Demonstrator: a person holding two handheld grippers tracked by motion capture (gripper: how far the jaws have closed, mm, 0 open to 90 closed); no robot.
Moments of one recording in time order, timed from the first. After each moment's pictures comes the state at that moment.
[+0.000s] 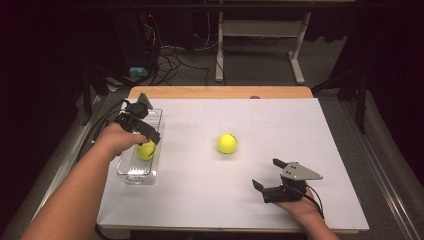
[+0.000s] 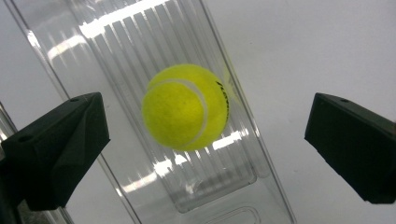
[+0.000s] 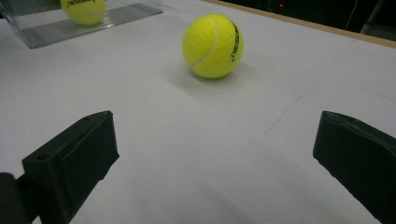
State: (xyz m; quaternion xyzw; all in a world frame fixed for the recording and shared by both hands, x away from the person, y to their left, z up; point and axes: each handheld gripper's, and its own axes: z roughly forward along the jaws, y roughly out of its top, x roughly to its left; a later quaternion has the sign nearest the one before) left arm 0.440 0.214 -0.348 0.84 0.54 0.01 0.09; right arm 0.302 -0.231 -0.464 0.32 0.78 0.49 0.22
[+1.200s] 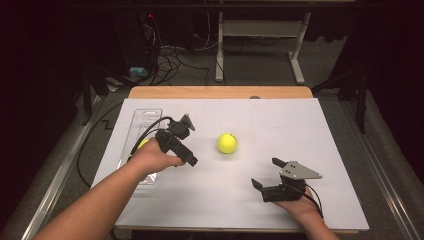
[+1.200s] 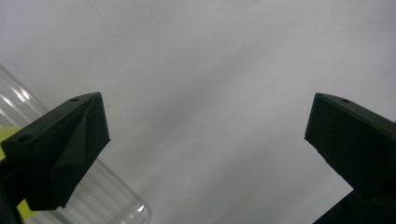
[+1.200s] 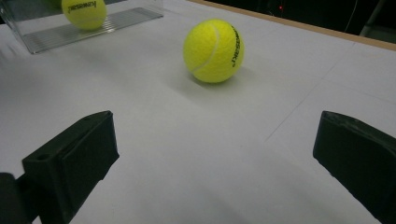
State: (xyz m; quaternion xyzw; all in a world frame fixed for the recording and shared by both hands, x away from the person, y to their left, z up) left arm 0.394 0.109 -0.362 0.90 0.41 -0.01 0.12; right arm 0.303 -0.229 -0.462 0.33 0.77 0.50 0.22
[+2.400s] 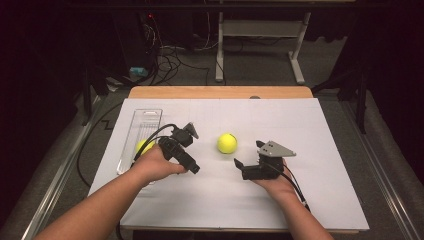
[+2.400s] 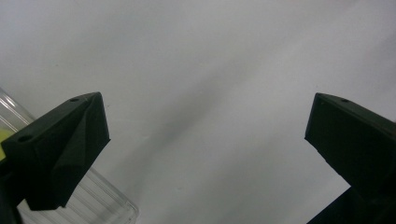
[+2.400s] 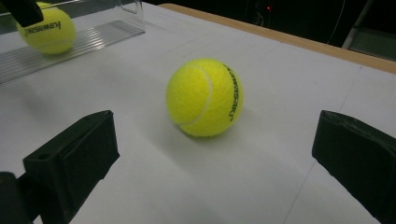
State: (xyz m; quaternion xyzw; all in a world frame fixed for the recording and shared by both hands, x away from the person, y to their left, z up) left arm 0.383 0.104 -0.374 0.91 0.40 -0.01 0.11; right arm 0.357 -0.175 -0.450 0.35 0.77 0.48 0.24
